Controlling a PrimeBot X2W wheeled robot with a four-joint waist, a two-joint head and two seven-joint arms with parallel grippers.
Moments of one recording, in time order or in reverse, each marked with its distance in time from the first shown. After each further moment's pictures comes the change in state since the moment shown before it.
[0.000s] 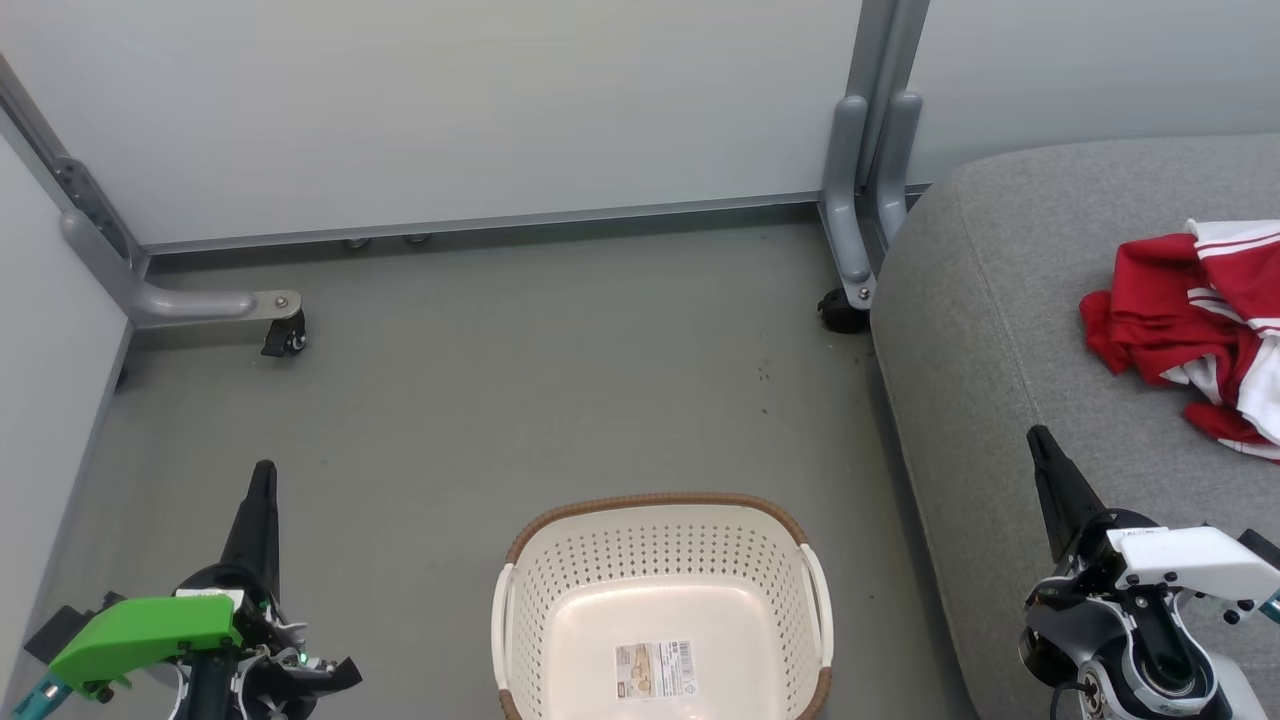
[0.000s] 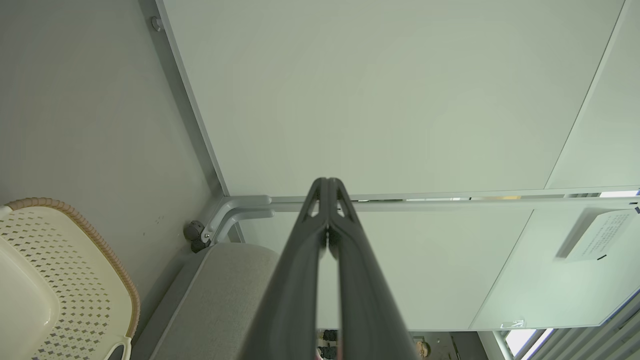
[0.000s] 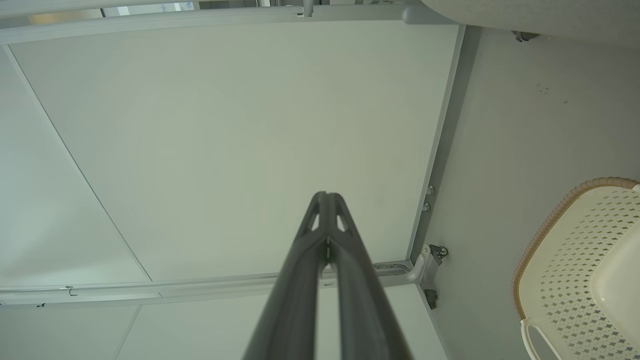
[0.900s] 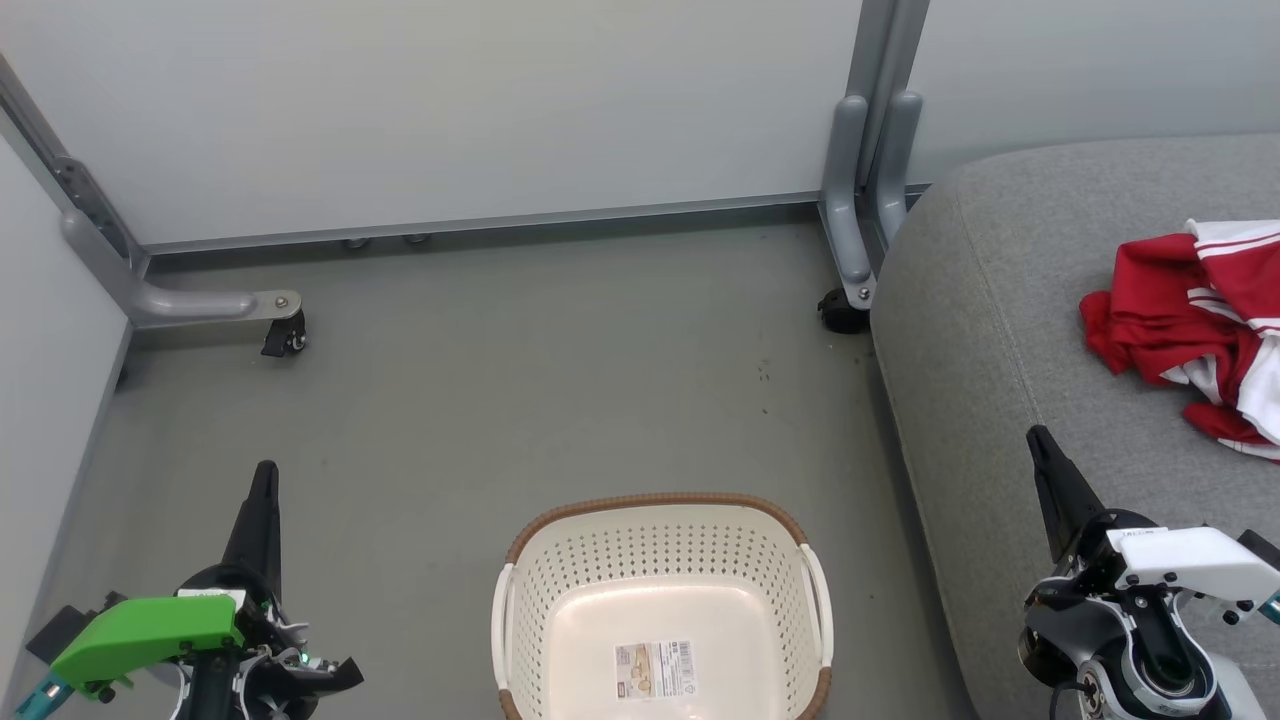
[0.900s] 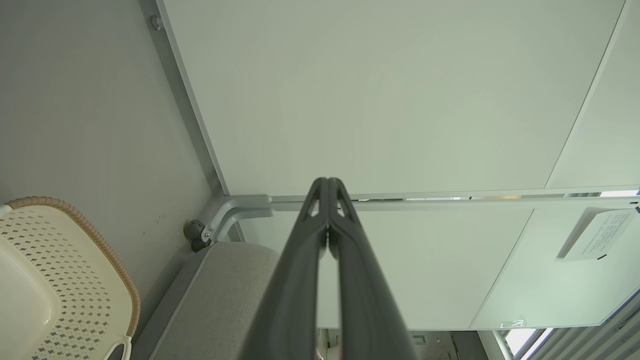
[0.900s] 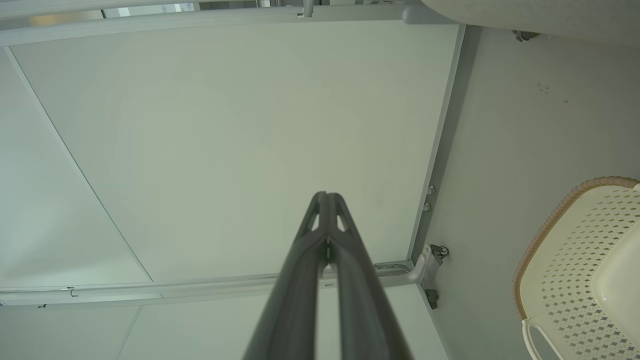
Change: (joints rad) left arm 0.000 -0.007 0.006 0.001 0.007 0.000 0.006; right arm 0.000 0.006 -0.006 0.000 -0.003 0.000 0.004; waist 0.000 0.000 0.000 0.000
